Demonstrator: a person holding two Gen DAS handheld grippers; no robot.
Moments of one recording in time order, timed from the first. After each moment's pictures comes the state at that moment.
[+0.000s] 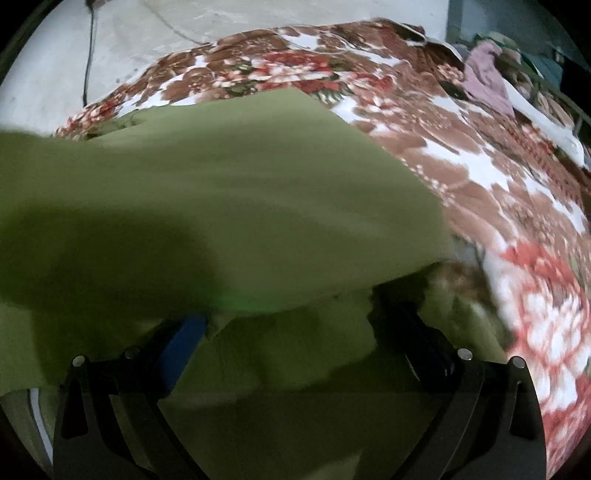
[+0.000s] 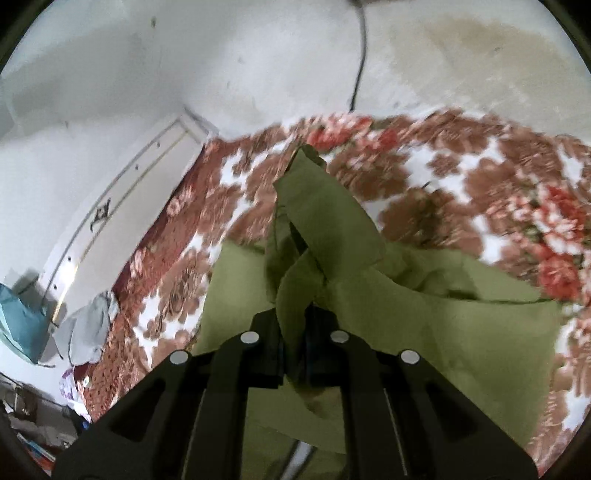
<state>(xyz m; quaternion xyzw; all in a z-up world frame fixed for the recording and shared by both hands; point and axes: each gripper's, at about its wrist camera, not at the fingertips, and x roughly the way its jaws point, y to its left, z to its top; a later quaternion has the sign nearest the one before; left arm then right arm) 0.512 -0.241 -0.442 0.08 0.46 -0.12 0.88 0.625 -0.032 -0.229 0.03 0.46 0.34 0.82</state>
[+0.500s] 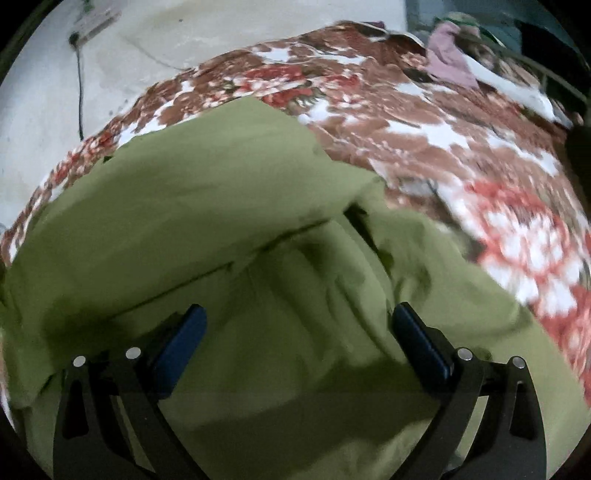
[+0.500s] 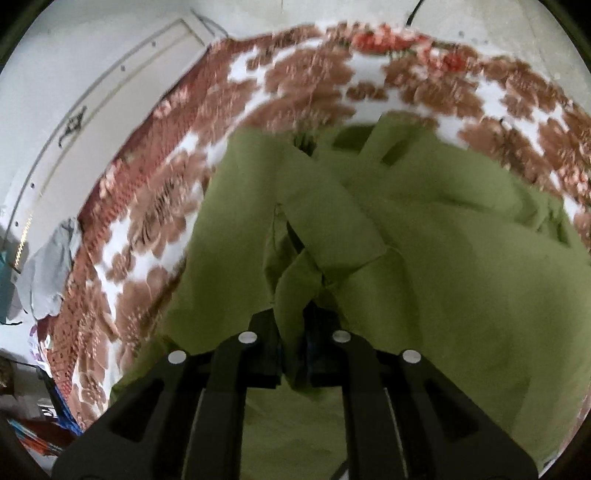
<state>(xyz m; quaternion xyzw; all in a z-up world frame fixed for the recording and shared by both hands) 0.453 -0.223 -0.428 0.15 0.42 -0.15 0.88 0.576 0.096 -0.357 -0.06 0.56 0.32 0.76</state>
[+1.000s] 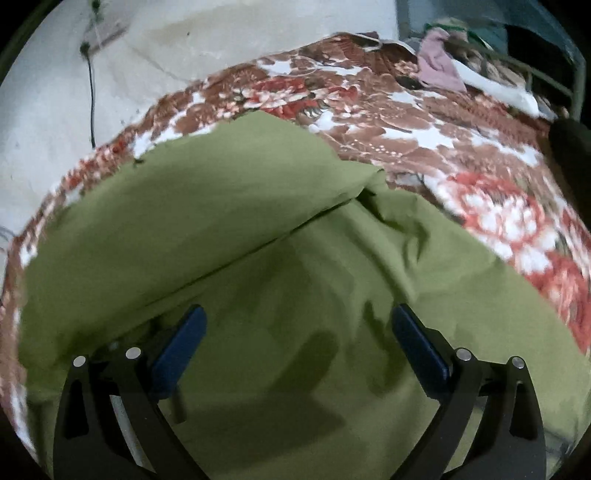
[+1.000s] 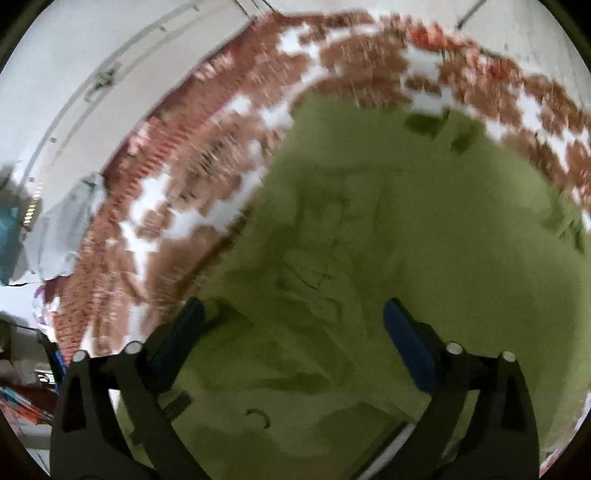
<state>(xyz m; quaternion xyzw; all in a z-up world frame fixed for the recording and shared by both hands) 0.412 -0.181 -0.398 0.17 0.41 -0.15 0.89 0.525 0.112 -0.299 -0.10 0.54 0.37 0.75</state>
